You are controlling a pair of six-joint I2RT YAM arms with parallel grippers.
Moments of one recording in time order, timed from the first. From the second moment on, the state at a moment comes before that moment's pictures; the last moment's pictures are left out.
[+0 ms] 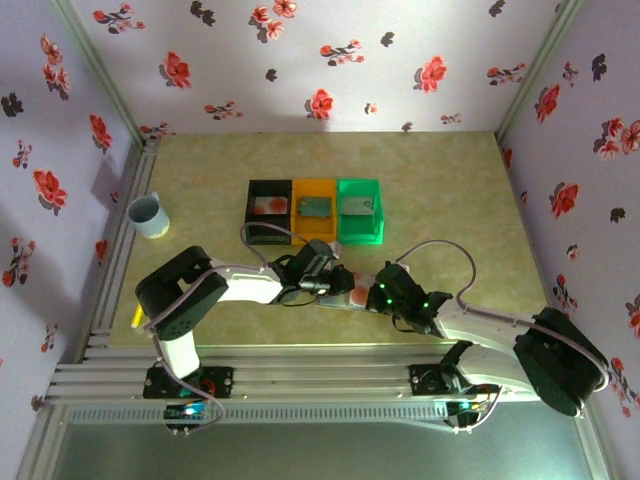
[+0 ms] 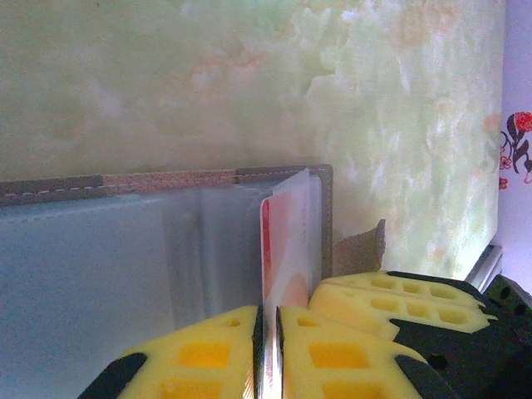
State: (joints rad) left arm -0.98 1.79 0.83 0.26 0.25 -1.02; right arm 0.78 1.15 0.32 -0.07 0.07 0.93
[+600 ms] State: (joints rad) left arm -0.97 1.79 0.82 0.29 0.26 -1.03; right arm 0.78 1.15 0.31 -0.06 0.07 0.93
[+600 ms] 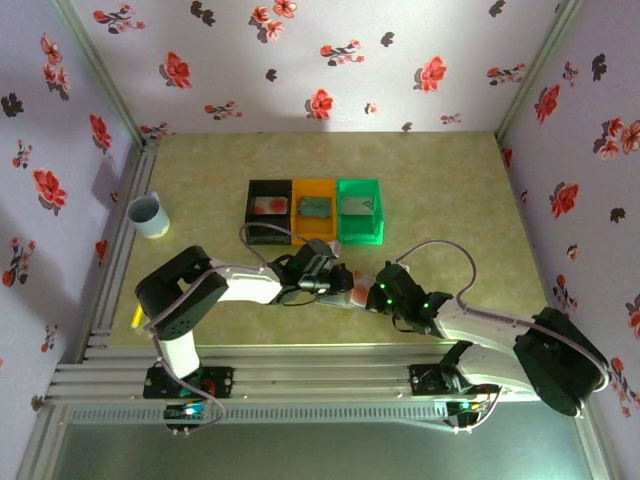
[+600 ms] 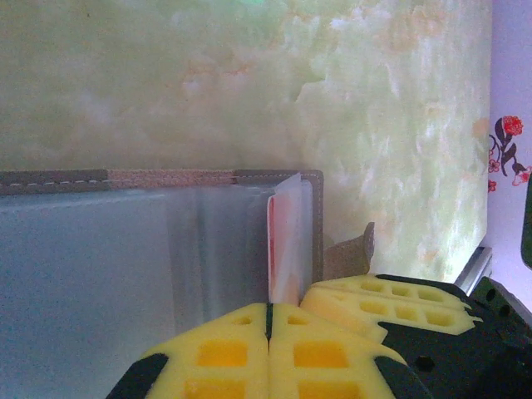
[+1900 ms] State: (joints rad) left arm -0.96 1.78 0.75 0.36 0.27 -1.04; right arm 0.76 1.11 0.32 -0.06 0.00 0.93
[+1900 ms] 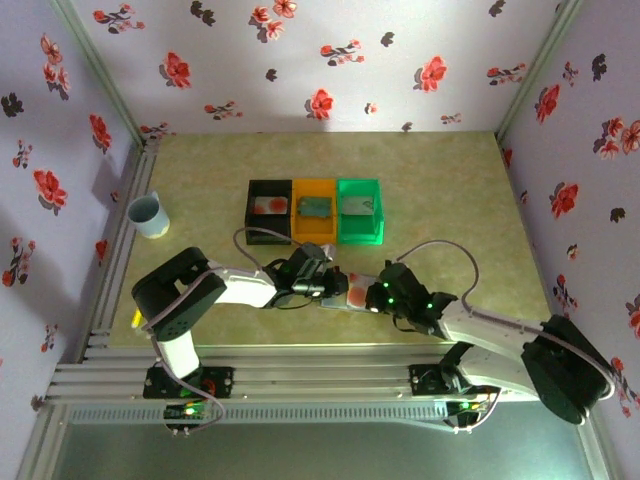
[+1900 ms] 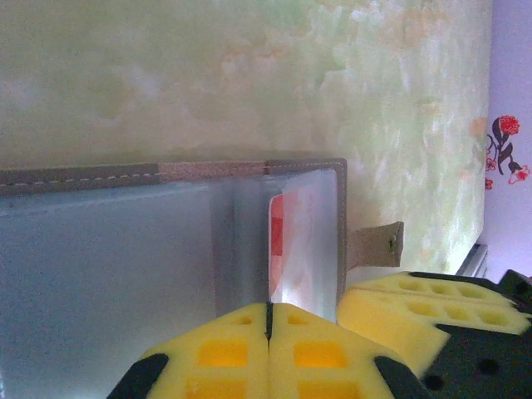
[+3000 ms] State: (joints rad) left arm -0.92 1.72 0.68 0.39 0.27 -1.05; right arm 0.74 1.19 0.33 0.00 0.03 0.95
